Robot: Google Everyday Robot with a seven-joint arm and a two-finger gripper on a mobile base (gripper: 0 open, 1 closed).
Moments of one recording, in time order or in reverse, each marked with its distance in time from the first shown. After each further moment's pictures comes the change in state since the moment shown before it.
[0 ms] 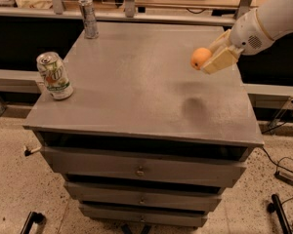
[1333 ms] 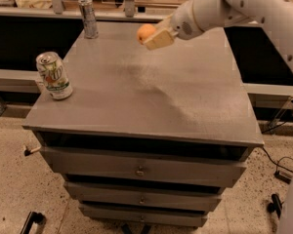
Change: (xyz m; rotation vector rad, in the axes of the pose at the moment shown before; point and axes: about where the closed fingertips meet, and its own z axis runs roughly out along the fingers) arm -0.141 -0.034 0.097 0.061 -0.267 0.042
